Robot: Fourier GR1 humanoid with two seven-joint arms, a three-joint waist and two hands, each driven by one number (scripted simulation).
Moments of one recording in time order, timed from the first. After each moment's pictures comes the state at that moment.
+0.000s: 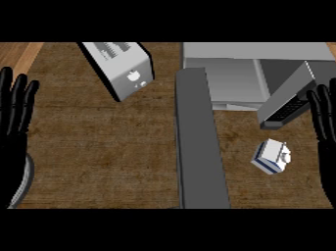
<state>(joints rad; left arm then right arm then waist) -0.06 0.11 0.00 -2.10 -0.01 0.00 0.00 0.01 -0.10 0.02 -2.10 0.00 -0.03 0.00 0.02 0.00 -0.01</state>
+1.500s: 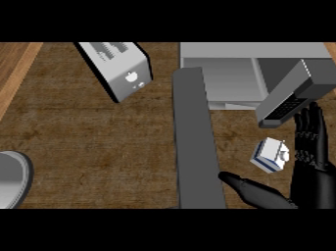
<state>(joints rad) 0.33 0.09 0.21 -2.25 0.28 -0.17 0.02 0.14 0.00 0.24 -2.06 0.37 -0.41 0.10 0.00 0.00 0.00</state>
